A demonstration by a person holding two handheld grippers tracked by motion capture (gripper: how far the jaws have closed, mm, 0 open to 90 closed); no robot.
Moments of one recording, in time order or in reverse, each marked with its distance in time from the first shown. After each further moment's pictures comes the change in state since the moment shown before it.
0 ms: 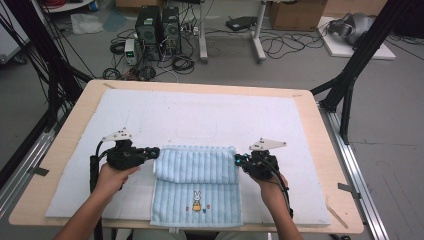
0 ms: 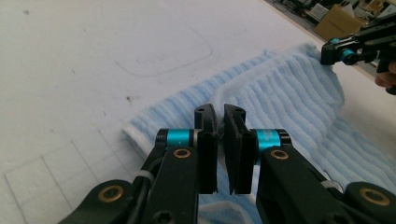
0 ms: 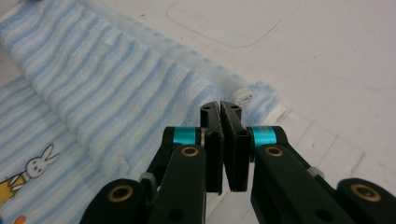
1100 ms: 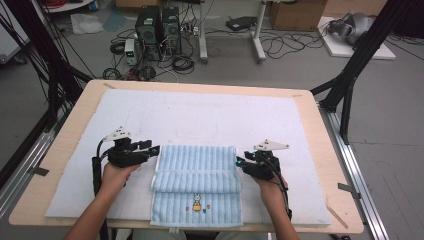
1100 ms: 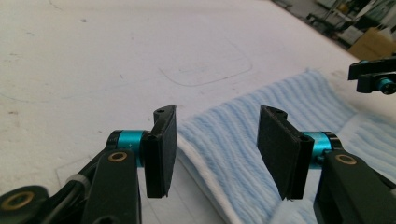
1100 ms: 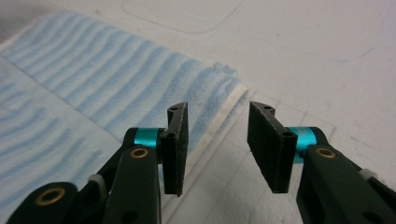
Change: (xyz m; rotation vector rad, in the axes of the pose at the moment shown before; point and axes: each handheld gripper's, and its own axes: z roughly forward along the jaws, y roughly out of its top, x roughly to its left) left arm 0.017 -0.002 0.015 -0.085 0.142 -0.007; right arm -0.018 -0.015 0.016 -0.002 -0.093 0.080
